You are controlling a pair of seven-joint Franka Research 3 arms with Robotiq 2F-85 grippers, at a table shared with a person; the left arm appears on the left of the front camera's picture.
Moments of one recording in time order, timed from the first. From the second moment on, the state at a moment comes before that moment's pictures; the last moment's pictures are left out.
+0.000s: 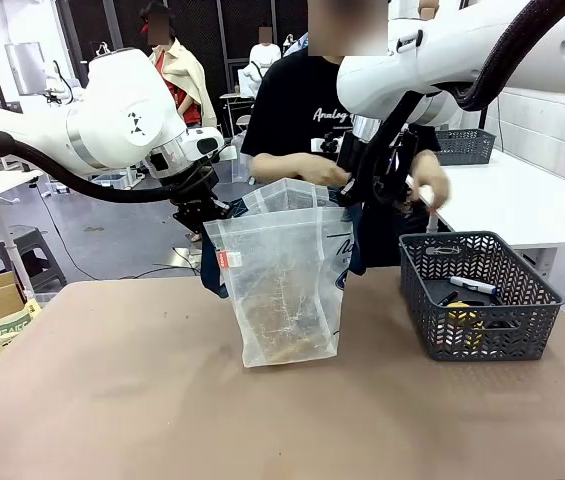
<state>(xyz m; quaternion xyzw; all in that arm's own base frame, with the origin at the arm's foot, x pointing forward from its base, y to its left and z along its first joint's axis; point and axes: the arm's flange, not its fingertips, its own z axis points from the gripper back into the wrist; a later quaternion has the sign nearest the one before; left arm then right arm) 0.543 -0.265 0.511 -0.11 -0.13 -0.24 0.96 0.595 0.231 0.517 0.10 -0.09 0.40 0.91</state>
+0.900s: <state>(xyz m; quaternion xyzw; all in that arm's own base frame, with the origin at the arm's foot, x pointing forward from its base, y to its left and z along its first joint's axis) 0.543 -0.265 0.511 -0.11 -0.13 -0.24 0.96 0.595 0.231 0.517 0.10 -0.09 0.40 0.91</state>
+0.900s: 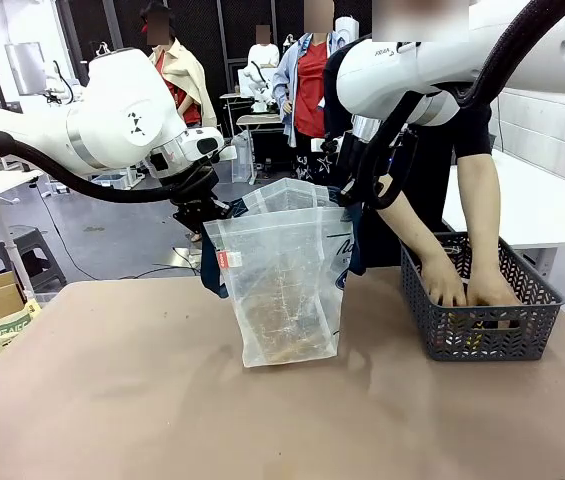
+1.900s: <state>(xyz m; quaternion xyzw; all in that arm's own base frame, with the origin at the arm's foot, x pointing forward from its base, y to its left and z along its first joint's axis) 0.543 -0.265 0.511 -0.11 -0.13 -0.24 0.96 0.595 0.231 0.517 0.10 -0.09 0.40 0.91</state>
